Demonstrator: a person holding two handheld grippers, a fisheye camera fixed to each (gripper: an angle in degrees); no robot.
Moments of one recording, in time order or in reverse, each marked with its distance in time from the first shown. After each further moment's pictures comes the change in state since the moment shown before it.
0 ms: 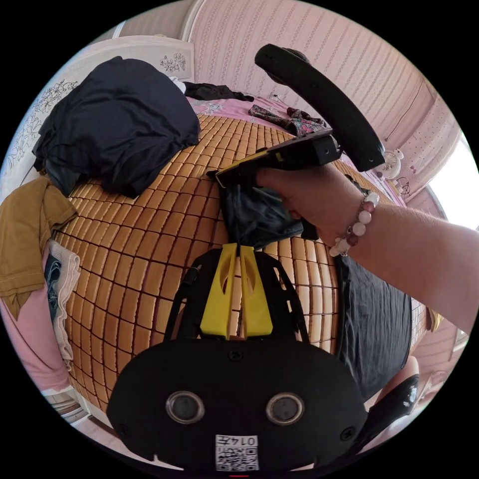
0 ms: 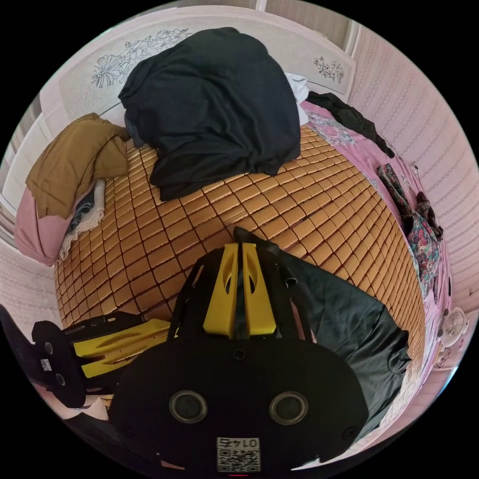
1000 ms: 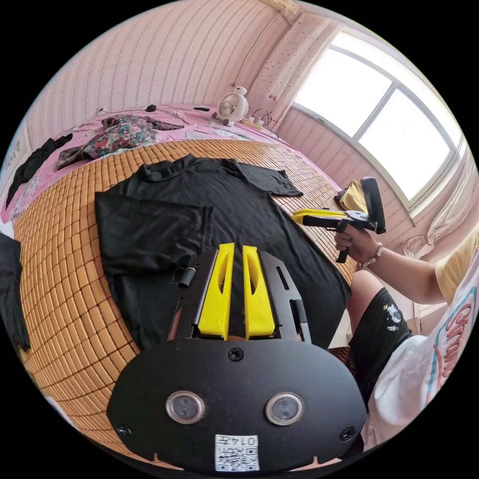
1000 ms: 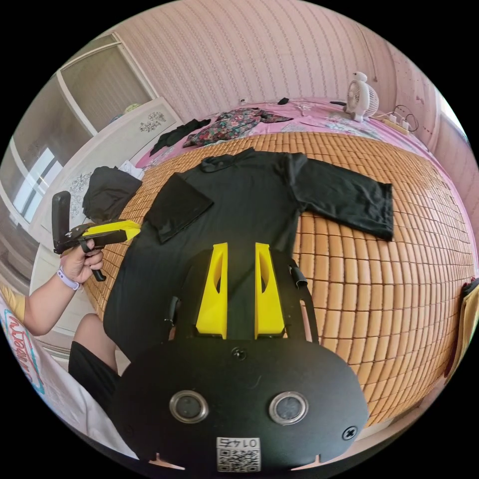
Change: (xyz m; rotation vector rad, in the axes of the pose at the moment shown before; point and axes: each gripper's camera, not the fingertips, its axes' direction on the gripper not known) left arm 0.344 0.043 0.113 -0.112 0.500 0.705; right arm 0.288 0.503 -0.305 0.212 0.161 0.752
